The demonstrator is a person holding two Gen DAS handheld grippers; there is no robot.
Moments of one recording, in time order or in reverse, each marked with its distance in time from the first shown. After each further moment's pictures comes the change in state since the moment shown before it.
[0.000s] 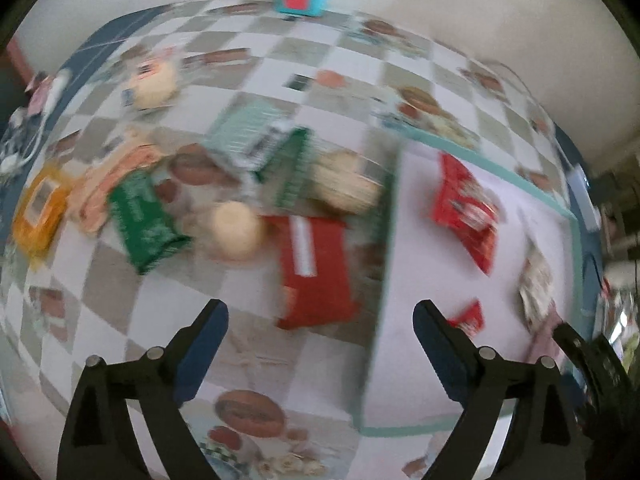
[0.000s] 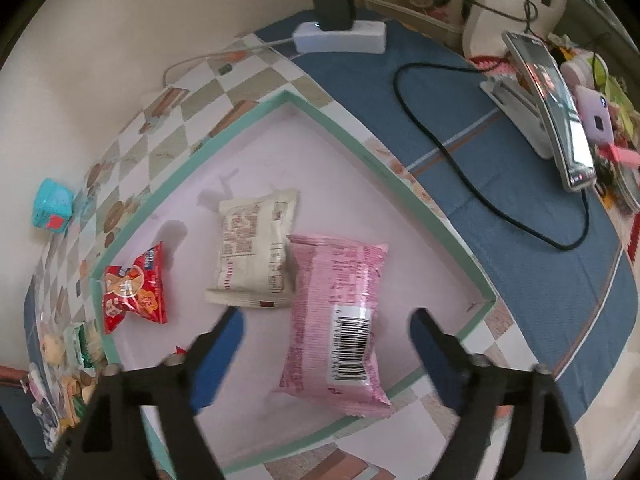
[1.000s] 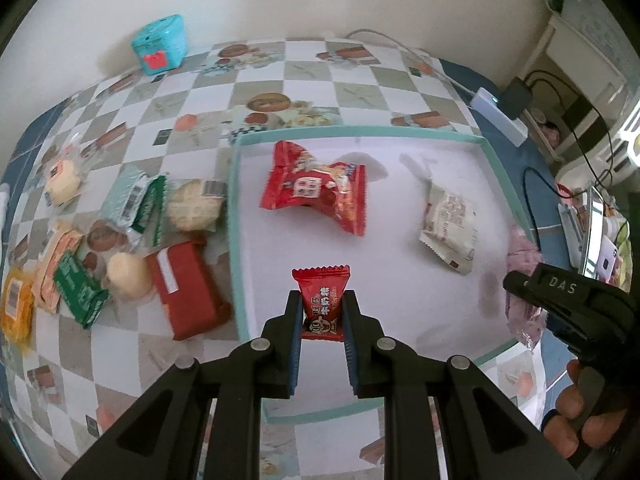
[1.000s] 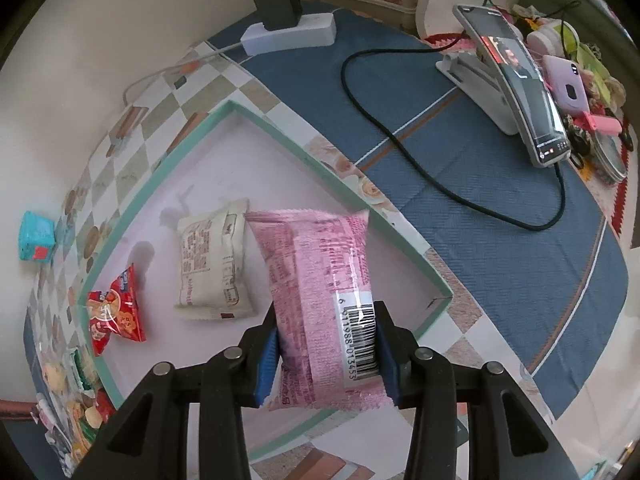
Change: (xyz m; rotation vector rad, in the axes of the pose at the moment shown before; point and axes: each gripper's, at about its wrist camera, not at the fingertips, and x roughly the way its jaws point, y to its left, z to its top) left arm -0.019 -0.095 -0.034 0.387 -0.063 -0.110; right arm 0.005 -0.029 0.012 0.117 0.048 -0.048
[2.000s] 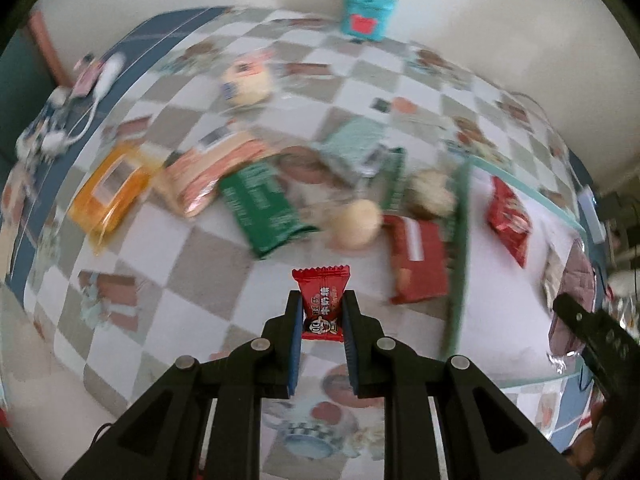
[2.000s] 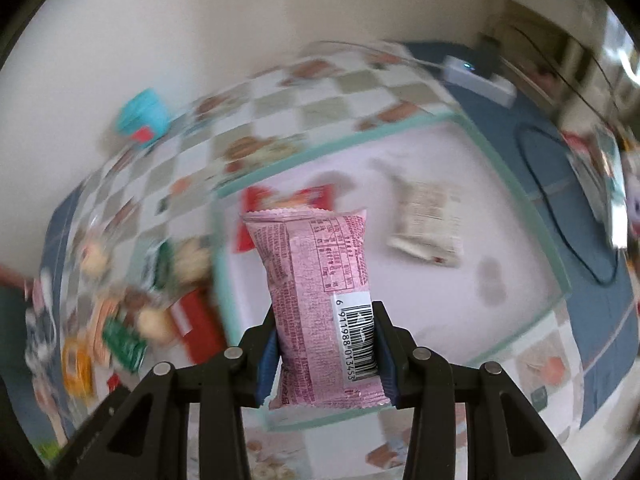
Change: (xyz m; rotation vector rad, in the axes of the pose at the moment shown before) left arm -0.045 0.150 -0.053 -0.398 0.028 0.143; right arm -0.043 0.128 -0.077 -0.366 -0.074 0.116
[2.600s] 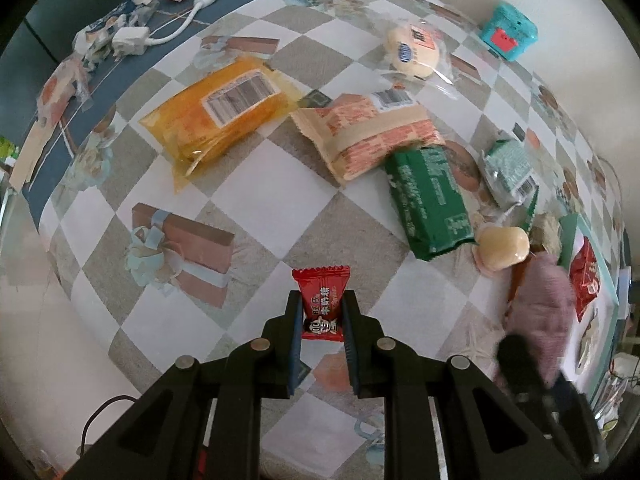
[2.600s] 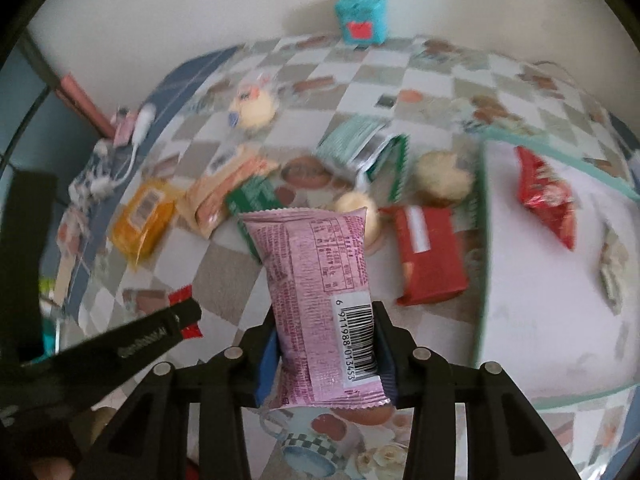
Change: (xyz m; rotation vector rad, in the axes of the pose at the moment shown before) left arm 0.035 0.096 0.001 -0.301 0.108 0.083; right arm 0.011 0.147 -0.088 -0.545 0.084 0.250
